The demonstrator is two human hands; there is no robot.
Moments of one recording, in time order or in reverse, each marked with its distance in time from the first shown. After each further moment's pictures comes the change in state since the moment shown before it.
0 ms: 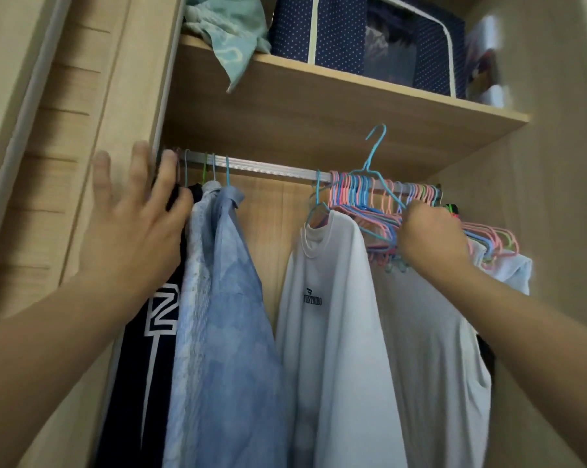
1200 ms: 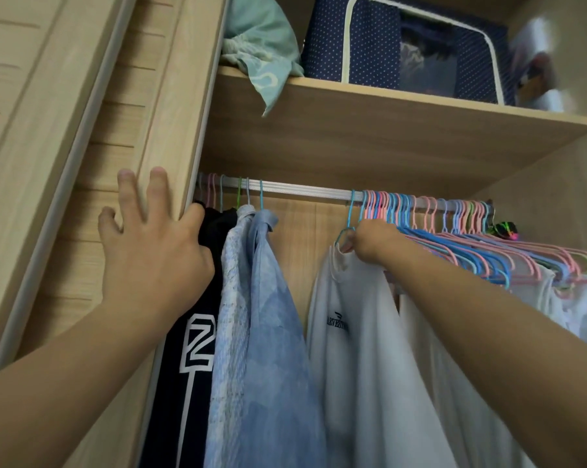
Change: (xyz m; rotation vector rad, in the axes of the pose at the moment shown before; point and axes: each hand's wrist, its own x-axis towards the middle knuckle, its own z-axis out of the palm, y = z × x) left_hand 0.007 -0.007 0.004 -0.166 -0.053 -0.341; right_hand 0.075 -0.104 0.078 -0.155 -0.443 -0.300
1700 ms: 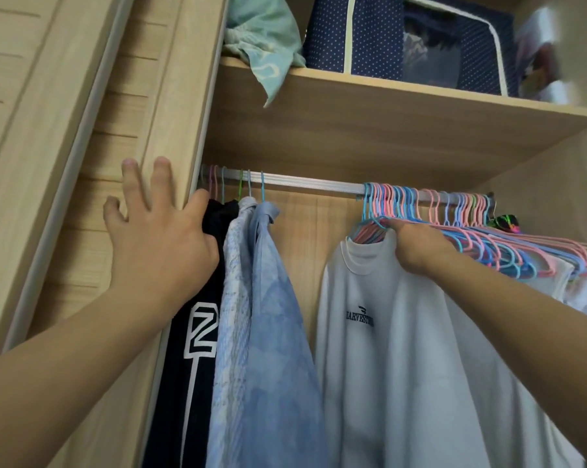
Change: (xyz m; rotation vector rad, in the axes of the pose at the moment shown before) left_hand 0.000 0.003 -0.001 0.001 0.009 -0.015; right_hand -0.038 0.051 0.013 0.045 0.065 0.148
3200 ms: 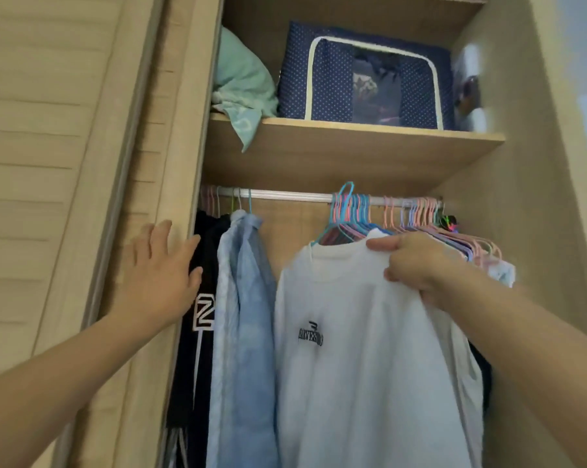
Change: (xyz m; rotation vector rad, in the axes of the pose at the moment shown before) left_hand -0.041 -0.010 -0.074 -0.045 -0.309 0.065; right_hand -0.184 0.040 -0.125 1.102 -0.180 0.208
